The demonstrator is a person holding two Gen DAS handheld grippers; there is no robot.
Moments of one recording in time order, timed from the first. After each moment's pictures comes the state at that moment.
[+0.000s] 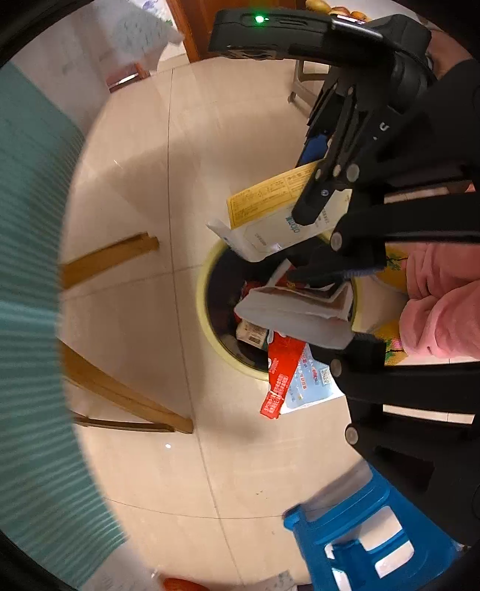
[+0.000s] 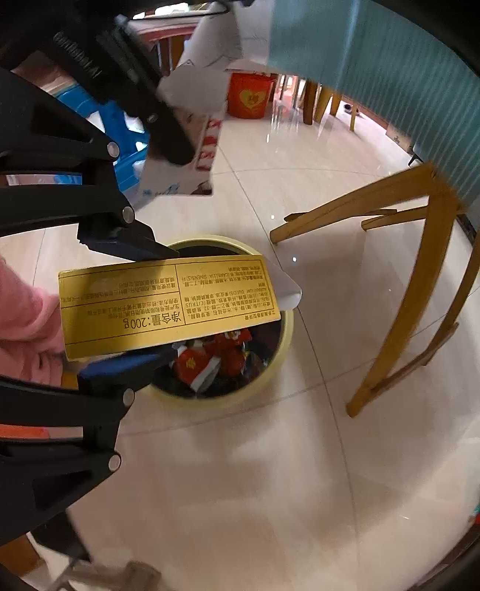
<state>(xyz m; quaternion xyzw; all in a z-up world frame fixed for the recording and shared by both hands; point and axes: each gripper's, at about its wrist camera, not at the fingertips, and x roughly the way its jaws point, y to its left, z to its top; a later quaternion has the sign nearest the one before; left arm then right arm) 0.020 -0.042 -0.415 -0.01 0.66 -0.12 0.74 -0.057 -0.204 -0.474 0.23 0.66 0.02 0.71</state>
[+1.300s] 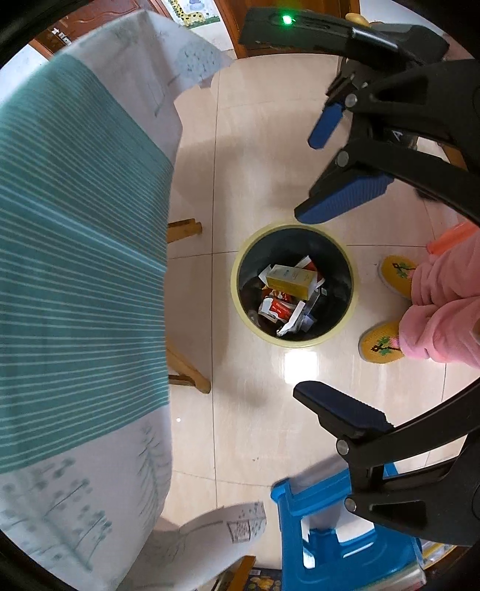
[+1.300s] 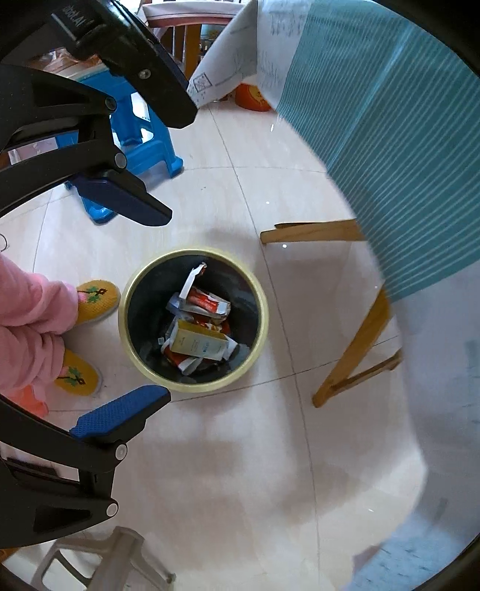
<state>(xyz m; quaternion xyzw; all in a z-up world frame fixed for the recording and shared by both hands) -0.007 0.010 -0.279 -0.04 0.62 -0.05 0.78 -0.049 -0.185 -0.359 0.15 0.64 0.01 0.75</state>
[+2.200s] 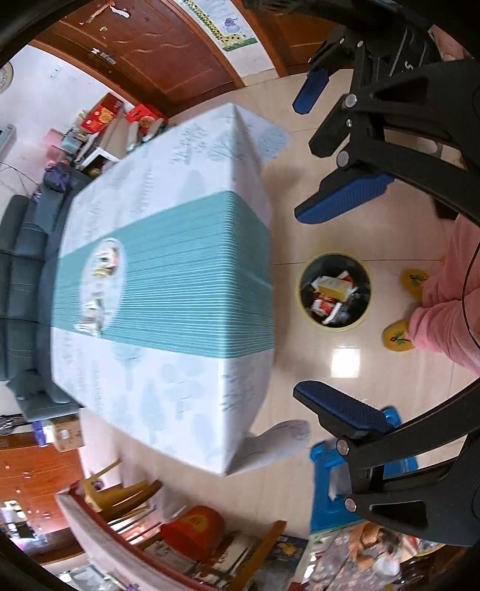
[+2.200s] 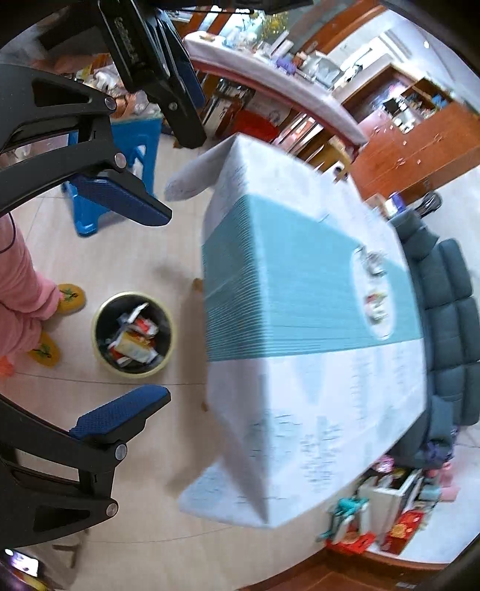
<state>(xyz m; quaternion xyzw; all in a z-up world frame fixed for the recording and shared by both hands) -0.034 0.037 0.018 -0.05 0.52 -0.03 0.85 -0.063 -0.168 -0.029 0.08 0.52 0.10 0.84</state>
